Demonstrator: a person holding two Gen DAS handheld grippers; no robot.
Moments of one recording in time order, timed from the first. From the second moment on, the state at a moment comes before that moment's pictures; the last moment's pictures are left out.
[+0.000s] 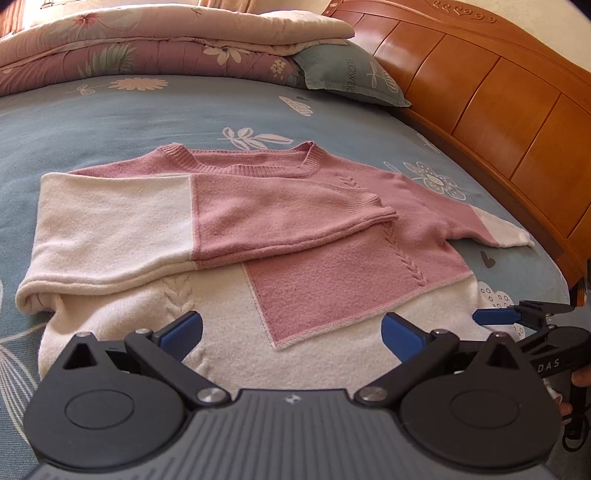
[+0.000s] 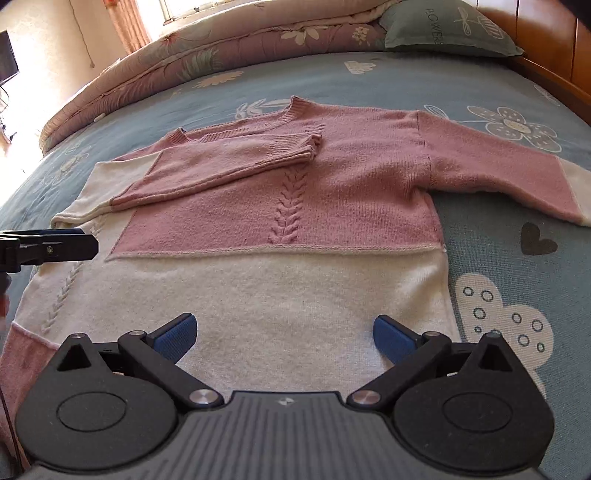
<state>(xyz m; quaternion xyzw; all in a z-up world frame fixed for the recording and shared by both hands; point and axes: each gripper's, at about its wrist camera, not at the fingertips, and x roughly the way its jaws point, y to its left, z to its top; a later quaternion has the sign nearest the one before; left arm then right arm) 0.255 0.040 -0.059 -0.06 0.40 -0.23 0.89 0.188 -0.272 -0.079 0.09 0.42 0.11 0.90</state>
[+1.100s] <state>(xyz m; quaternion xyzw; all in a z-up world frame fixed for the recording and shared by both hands) 0.257 0.036 -0.074 -0.04 0.38 -0.22 0.90 0.199 -0.562 -0.100 0.54 0.10 -0.20 0.81</state>
